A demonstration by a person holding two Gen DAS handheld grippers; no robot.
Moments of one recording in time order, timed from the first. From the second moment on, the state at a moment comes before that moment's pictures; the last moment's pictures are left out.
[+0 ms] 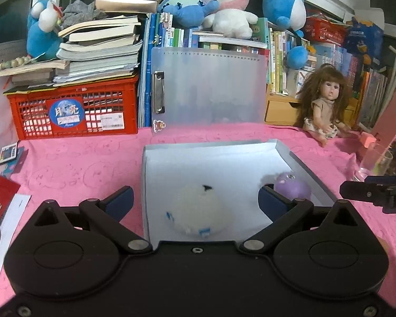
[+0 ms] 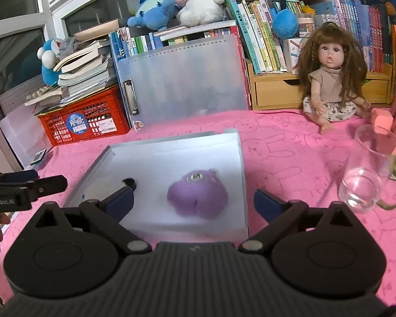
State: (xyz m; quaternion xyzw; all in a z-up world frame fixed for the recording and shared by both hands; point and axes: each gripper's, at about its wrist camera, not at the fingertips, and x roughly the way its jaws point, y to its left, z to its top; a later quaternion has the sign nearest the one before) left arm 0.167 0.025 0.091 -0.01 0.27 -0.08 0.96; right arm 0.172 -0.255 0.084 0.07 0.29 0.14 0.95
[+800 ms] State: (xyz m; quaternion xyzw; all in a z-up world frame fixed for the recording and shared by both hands) left arm 0.052 0.077 0.043 0.00 0.29 -0.04 0.96; right arm 0.104 -0.259 0.029 0.06 0.33 0.11 0.94
